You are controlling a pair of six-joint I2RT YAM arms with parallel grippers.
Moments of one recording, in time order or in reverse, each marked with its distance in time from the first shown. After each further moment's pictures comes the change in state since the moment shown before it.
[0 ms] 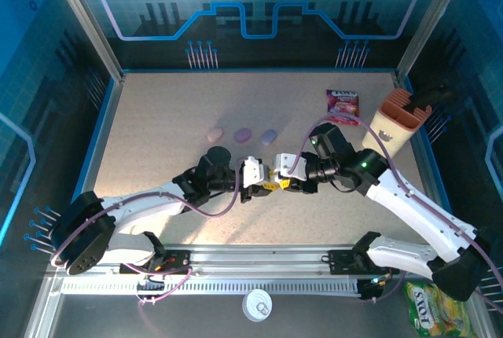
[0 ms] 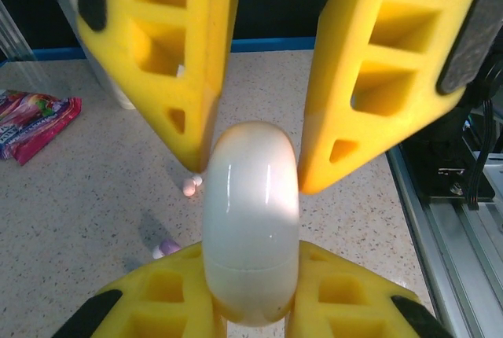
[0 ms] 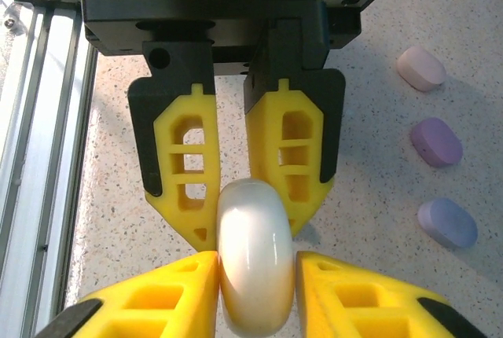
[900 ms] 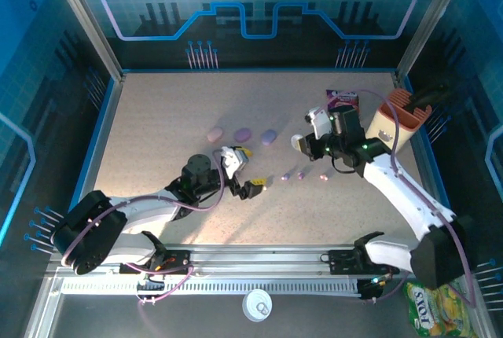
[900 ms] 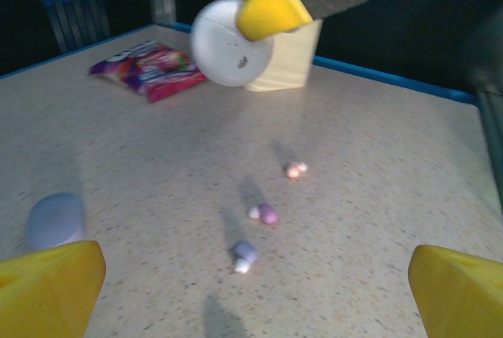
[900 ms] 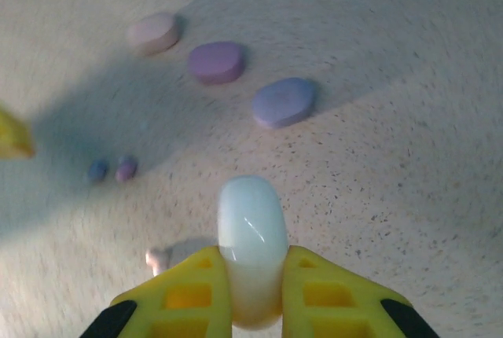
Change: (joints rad) left arm 0.146 0.018 -0.225 0.387 -0.203 -0.311; right arm -0.347 0.149 -0.085 0.337 0.118 0.816
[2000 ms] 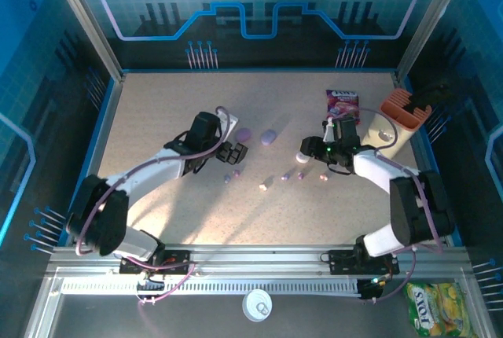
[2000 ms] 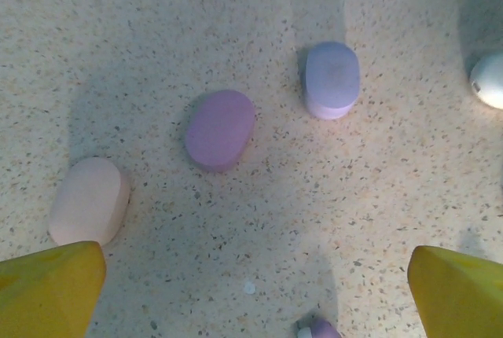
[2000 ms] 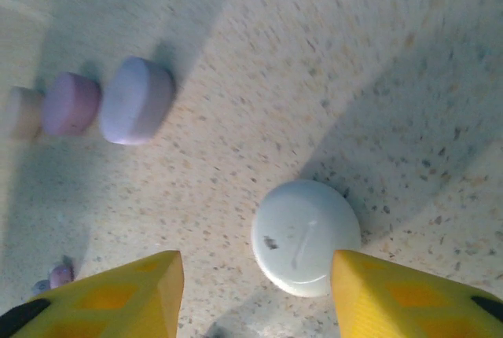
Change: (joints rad) left arm 0.180 0.176 0.538 -0.947 -0.328 0.083; right arm -0.145 0.228 -0.204 0.364 -0.050 0.422
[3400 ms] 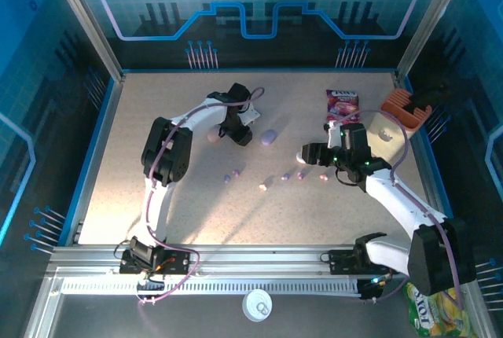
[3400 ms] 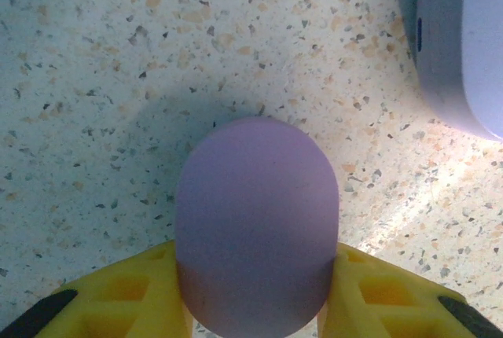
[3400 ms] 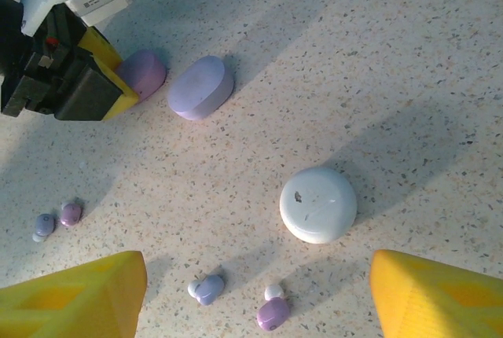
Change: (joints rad) left arm 0.058 0.754 0.836 -0.627 0.080 0.229; right arm 0.043 -0.297 -0.077 -0.106 0.059 -0.227
